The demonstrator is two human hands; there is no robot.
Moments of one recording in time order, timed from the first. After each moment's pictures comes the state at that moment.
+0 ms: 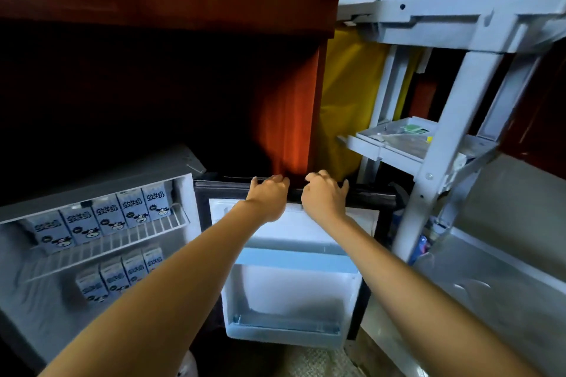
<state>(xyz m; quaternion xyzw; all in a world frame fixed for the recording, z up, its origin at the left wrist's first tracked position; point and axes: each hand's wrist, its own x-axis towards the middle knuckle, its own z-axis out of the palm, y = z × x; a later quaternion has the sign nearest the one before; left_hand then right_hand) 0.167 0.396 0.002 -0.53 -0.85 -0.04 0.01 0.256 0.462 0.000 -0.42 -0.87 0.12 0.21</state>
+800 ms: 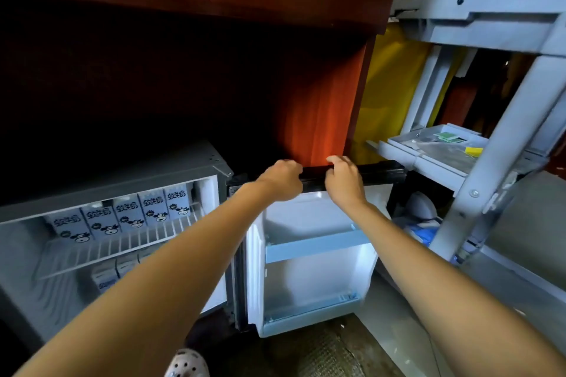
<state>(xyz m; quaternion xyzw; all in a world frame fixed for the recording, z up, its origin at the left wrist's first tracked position) 0.116 0.391 0.036 -0.47 -0.85 -0.21 -0.08 0.192 0.503 0.003 -0.36 -0.86 0.19 0.31</state>
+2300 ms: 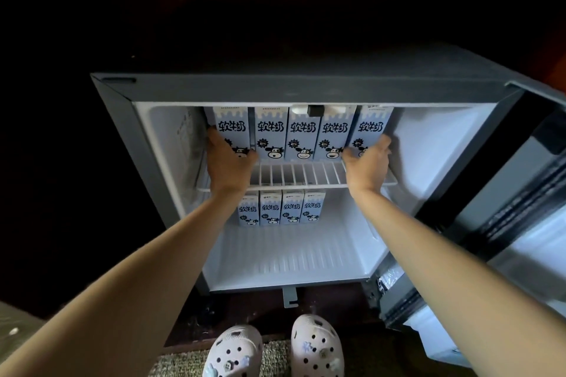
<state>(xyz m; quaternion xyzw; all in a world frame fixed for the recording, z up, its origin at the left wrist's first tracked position) -0.160 0.155 -0.185 0.01 -0.84 -0.54 0.12 -0.102 0.338 -0.184 -0.32 -0.80 0.39 0.33</state>
